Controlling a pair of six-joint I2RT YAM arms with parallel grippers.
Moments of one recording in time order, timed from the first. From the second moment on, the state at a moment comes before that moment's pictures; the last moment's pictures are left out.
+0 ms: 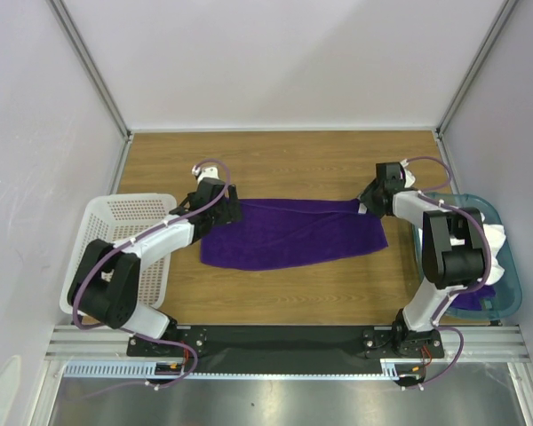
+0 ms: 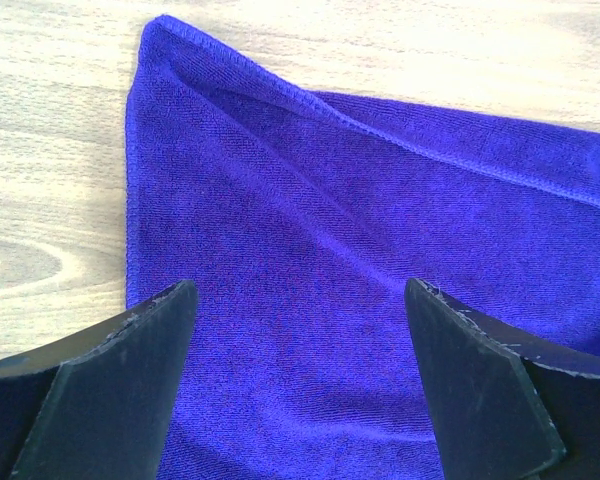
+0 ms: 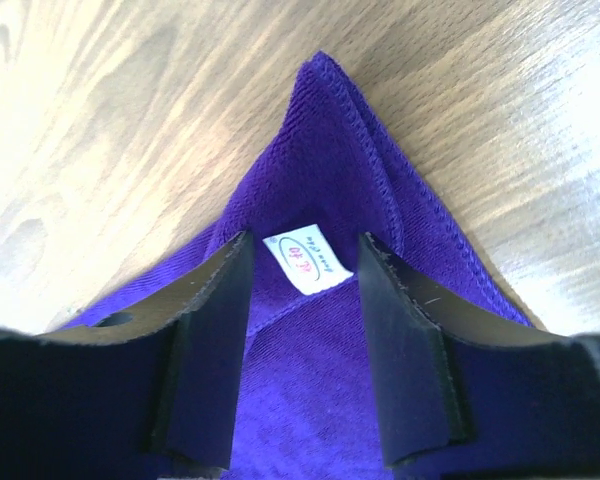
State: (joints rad) left arm -0.44 1.48 0.84 -0.14 -0.26 -0.50; right arm 0.10 1.74 1.00 -0.15 0.13 0.83
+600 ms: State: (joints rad) left arm -0.44 1.49 0.84 -0.14 -0.27 -0.50; right arm 0.10 1.74 1.02 -0.17 0.13 0.79
